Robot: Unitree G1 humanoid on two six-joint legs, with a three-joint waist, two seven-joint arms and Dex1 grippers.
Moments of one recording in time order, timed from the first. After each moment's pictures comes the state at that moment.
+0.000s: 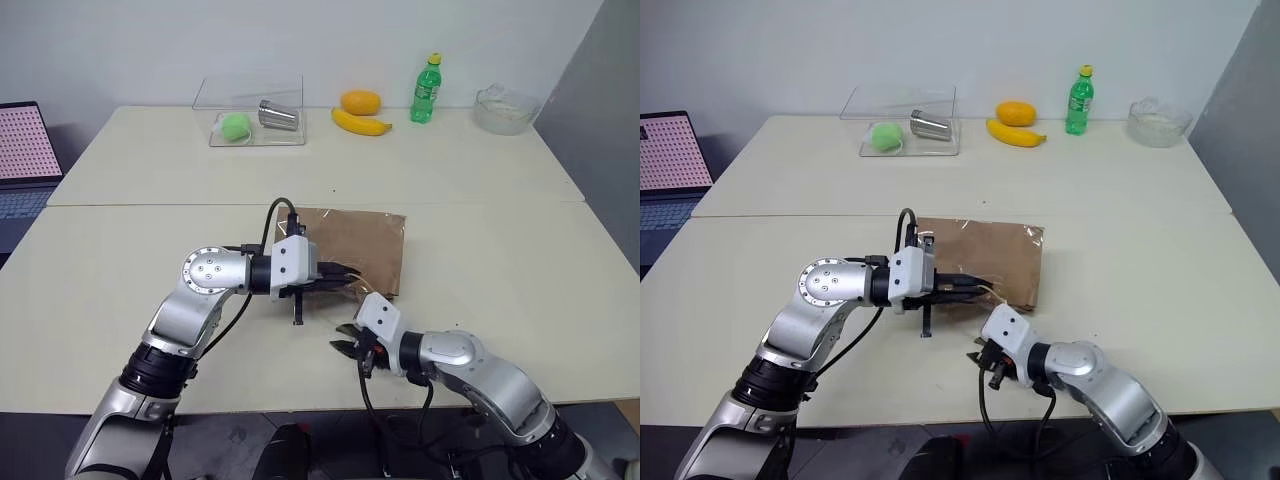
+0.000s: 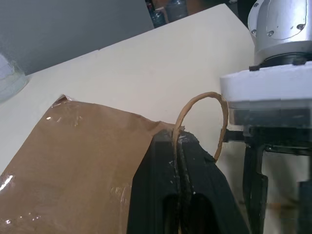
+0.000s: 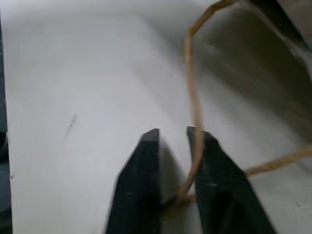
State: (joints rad) left arm -0.52 0.56 -0.23 -0.09 -0.27 0.05 -1.12; right arm -0.22 -0.44 0.51 -0.50 0.24 0.77 0.52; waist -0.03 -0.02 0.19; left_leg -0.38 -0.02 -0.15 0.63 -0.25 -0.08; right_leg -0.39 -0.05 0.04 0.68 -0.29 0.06
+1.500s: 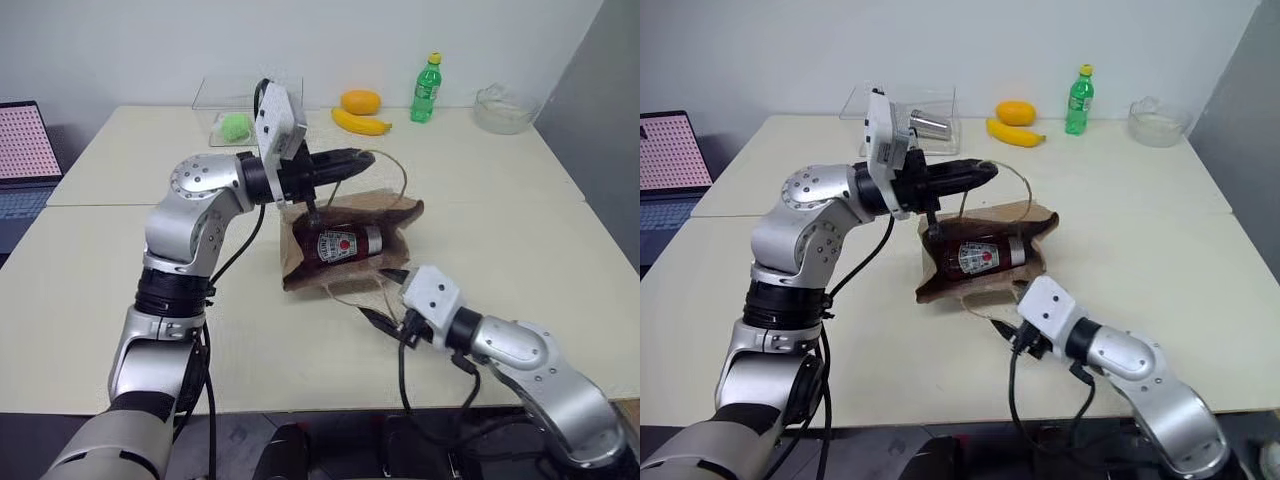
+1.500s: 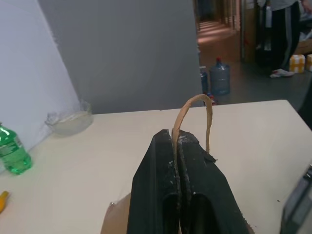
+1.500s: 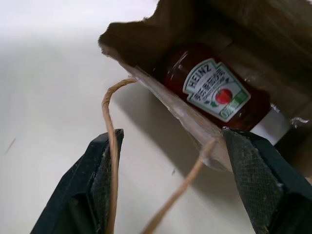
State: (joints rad) left arm -0.85 0.47 -0.05 0.01 -0.47 0.42 -1.06; right arm -0.12 -0.62 0.22 -0.86 0.21 0.77 0.60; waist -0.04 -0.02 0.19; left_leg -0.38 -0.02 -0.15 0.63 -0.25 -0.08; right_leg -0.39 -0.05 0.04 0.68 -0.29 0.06
